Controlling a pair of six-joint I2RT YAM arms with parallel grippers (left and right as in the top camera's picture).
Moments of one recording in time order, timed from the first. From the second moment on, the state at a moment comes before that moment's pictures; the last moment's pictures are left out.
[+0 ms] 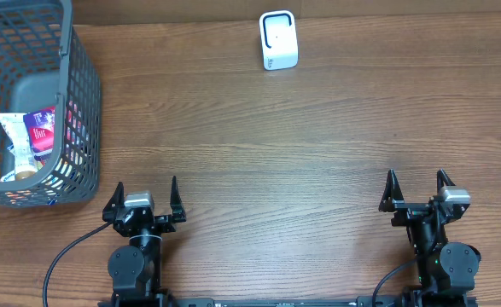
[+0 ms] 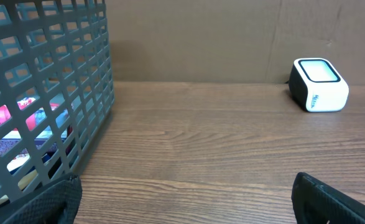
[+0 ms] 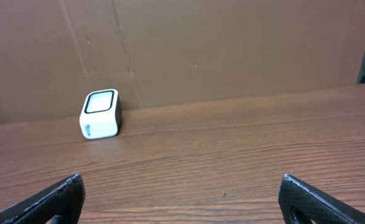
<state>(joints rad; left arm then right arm) 0.05 0.02 0.02 -0.10 -0.06 0.00 -0.02 0.01 0.02 -0.03 -0.05 0.13</state>
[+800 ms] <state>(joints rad) 0.05 0.05 0.29 -0.11 0.39 -0.32 -0.02 0.01 0.02 -0.03 -0.05 0.13</state>
